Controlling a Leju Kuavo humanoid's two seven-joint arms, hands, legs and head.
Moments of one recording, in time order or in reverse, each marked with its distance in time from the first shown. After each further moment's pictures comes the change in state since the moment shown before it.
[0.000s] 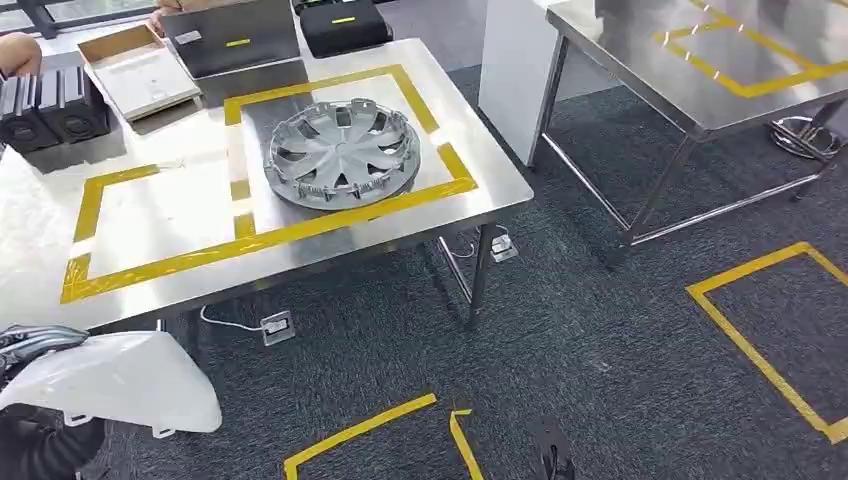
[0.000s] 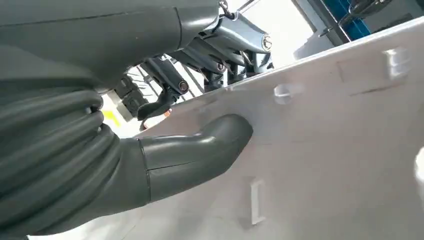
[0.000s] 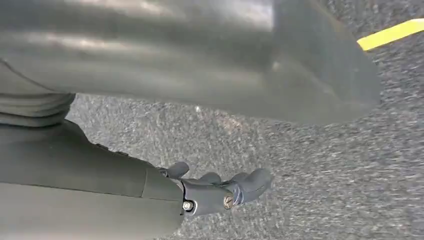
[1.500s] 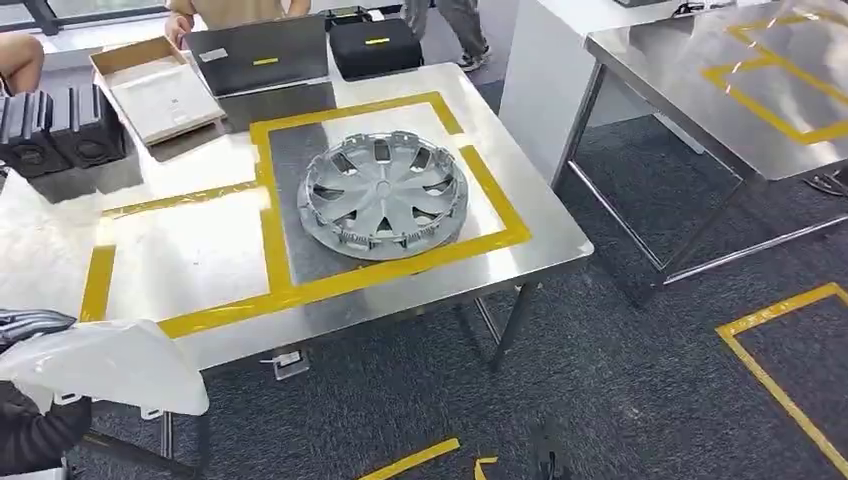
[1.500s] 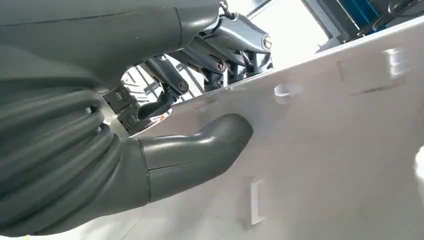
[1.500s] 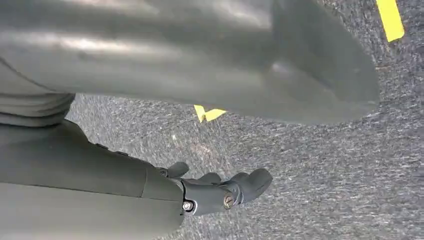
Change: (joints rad) left arm -0.042 0.008 0.035 0.022 -0.015 -0.018 0.010; right arm 0.000 0.018 -0.033 0.000 -0.030 -0.006 0.017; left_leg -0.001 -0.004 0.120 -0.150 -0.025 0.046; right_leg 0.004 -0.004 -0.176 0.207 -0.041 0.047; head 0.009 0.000
